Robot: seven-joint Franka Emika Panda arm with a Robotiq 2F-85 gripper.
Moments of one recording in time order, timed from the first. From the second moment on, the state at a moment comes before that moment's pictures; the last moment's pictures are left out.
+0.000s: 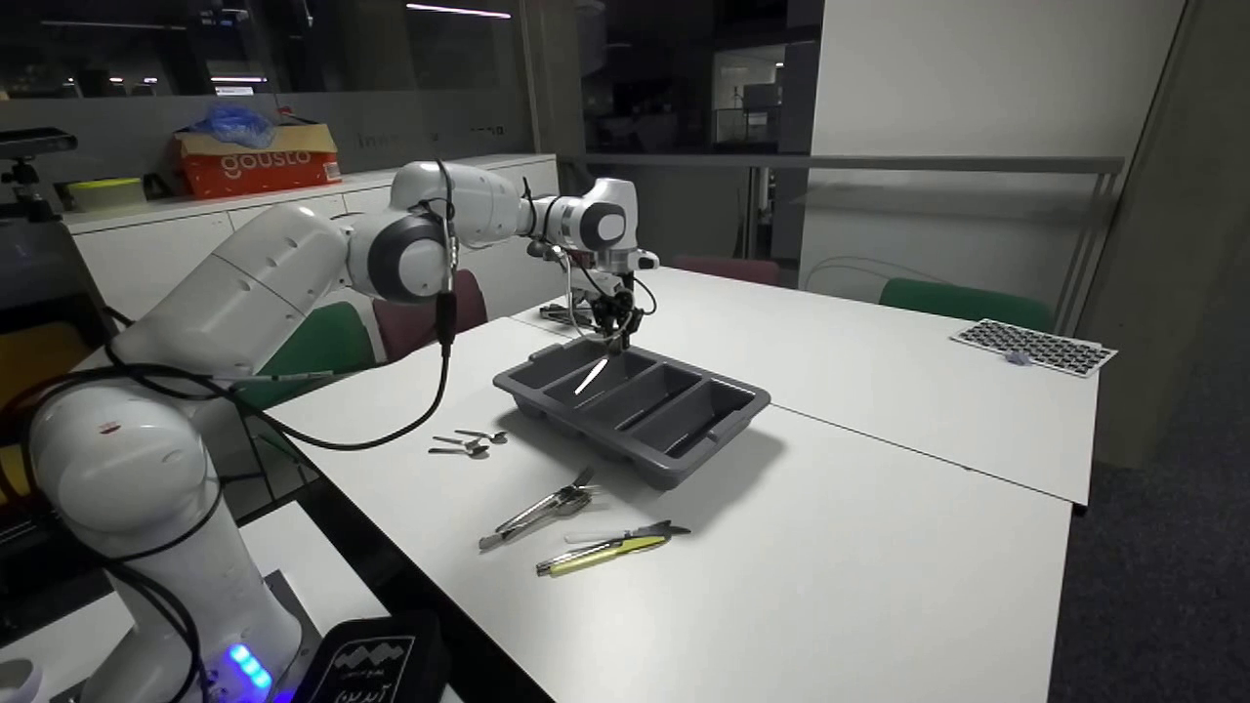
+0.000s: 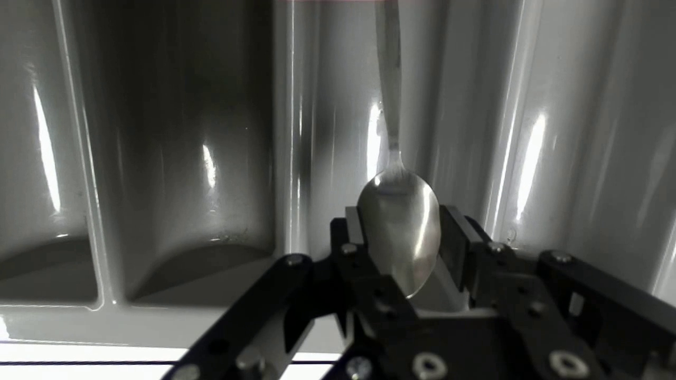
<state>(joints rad) 0.04 0.98 0.02 -0.88 -0.01 1.81 0.03</state>
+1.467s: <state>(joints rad) 0.05 1.01 0.02 -0.86 -0.02 1.80 0.02</state>
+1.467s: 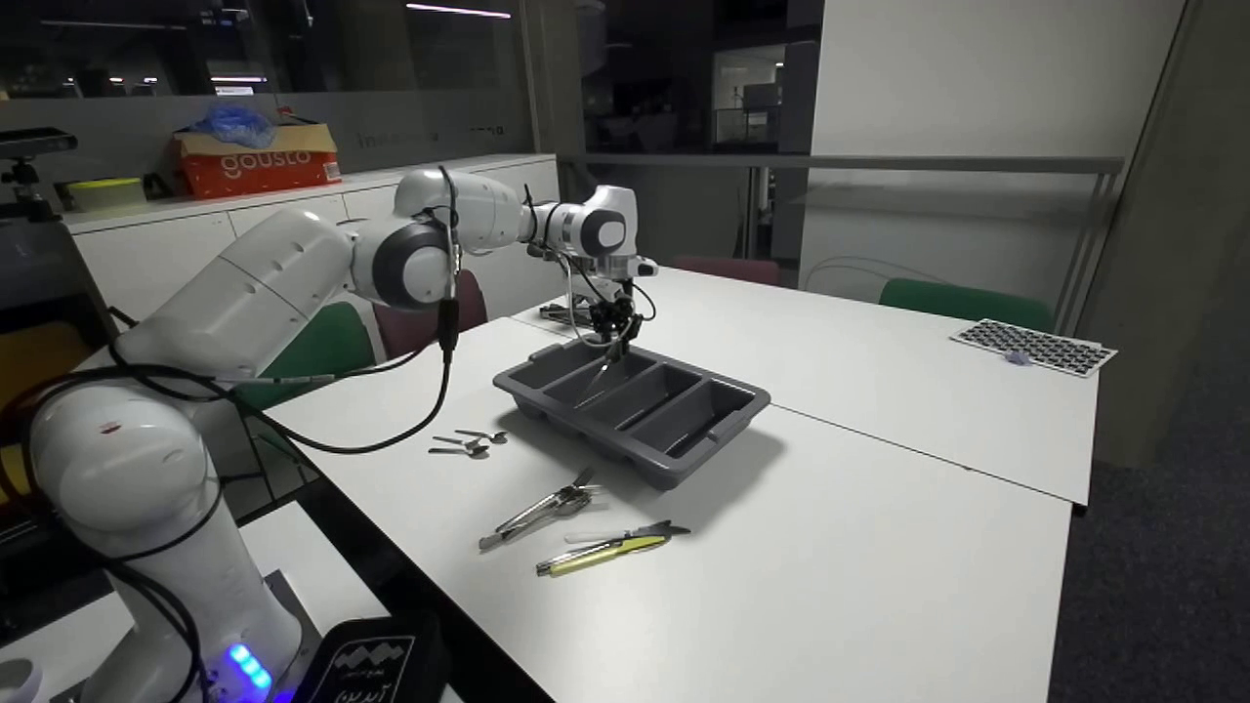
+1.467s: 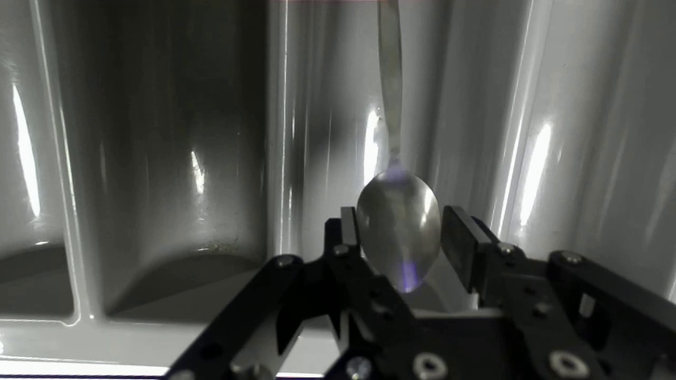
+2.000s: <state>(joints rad) 0.06 1.01 0.02 -0.86 -0.02 1.81 0.02</state>
